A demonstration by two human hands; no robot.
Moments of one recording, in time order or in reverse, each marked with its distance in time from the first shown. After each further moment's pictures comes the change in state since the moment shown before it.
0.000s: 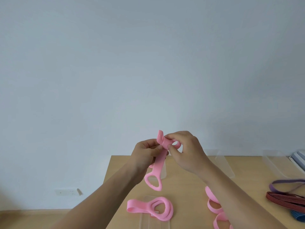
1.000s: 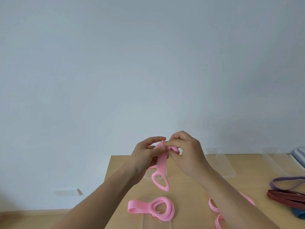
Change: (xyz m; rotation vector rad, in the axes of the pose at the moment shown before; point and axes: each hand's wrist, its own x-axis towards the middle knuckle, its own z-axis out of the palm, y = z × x) left_hand 0.003 0.003 -0.006 -0.085 -0.030 -0.078; right_hand -0.006 0.001 0.012 0.064 0.129 -0.069
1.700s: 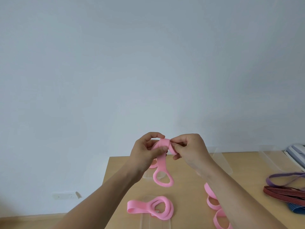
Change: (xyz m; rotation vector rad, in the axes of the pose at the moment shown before) left_hand -0.004 0.001 0.008 0.129 0.008 0.233; right_hand 0.007 -0.016 -0.023 0.367 -0.094 0.618
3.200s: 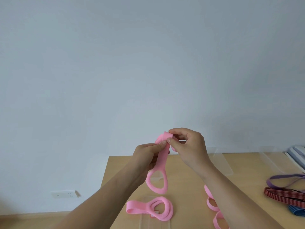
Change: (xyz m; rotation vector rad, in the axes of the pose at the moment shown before) left_hand 0.004 0.001 0.009 -0.183 0.099 -0.381; right_hand 0.008 0.003 0.007 -0.040 0.145 -0.259
